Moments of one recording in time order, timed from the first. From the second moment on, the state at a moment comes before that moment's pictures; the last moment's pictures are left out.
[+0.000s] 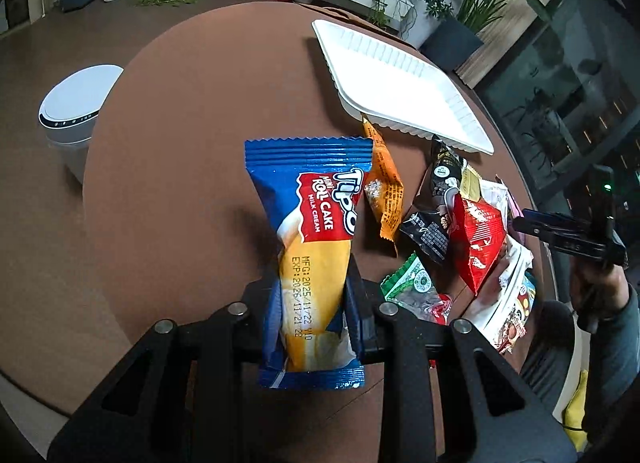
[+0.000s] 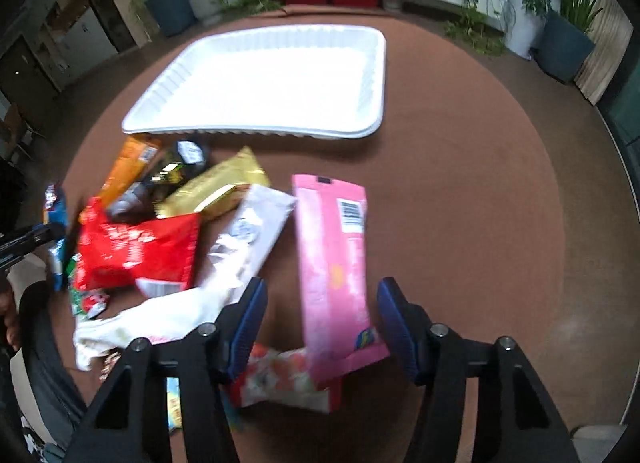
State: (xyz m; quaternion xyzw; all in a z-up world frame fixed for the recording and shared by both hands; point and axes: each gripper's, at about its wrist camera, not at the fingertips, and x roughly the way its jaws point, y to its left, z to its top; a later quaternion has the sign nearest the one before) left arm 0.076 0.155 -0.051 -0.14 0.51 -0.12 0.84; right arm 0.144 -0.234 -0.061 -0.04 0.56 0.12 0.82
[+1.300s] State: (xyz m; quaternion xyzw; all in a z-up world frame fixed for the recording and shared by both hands) left arm 0.180 0.143 0.032 -0.16 0.44 -0.18 0.87; right arm 0.205 -0.310 -0.011 0.15 0.47 0.08 0.87
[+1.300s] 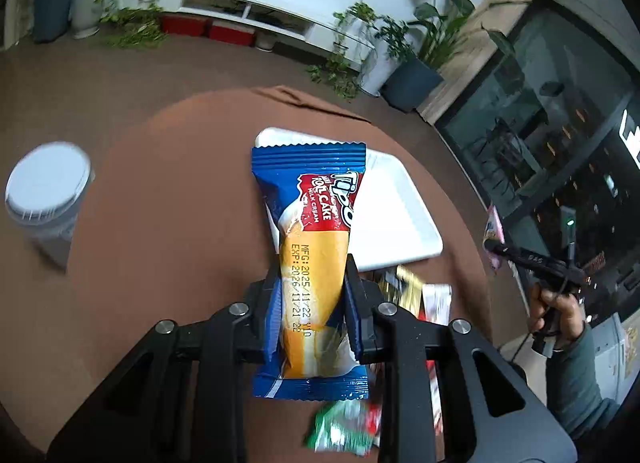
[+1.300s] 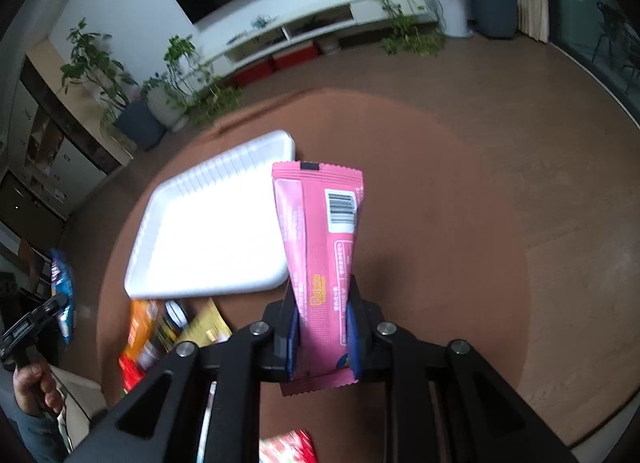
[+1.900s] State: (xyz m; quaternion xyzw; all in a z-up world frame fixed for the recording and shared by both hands) left arm 0.305 0.045 -0.036 -0.07 0.54 -0.16 0.82; right arm 0.309 -0.187 -0.070 0.08 0.53 0.12 0.83
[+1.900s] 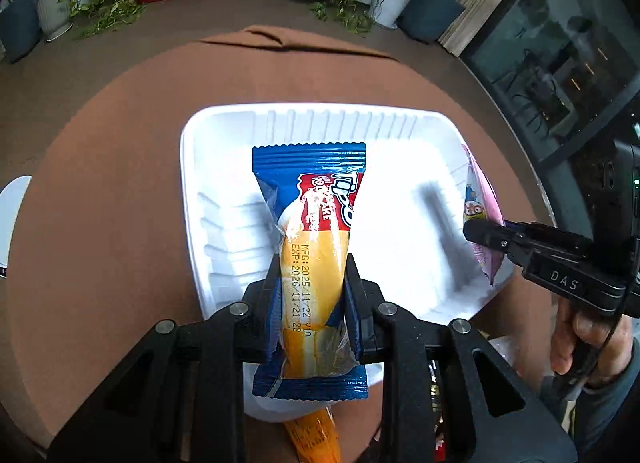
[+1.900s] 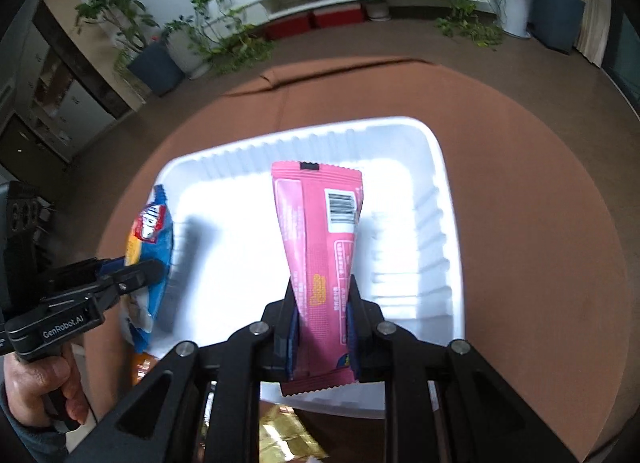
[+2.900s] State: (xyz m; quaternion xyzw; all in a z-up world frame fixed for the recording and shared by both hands) left arm 0.254 0.044 0.020 -0.07 0.48 -0.17 0.86; right arm 0.230 -0.216 0.007 0.09 0.41 0.14 0.90
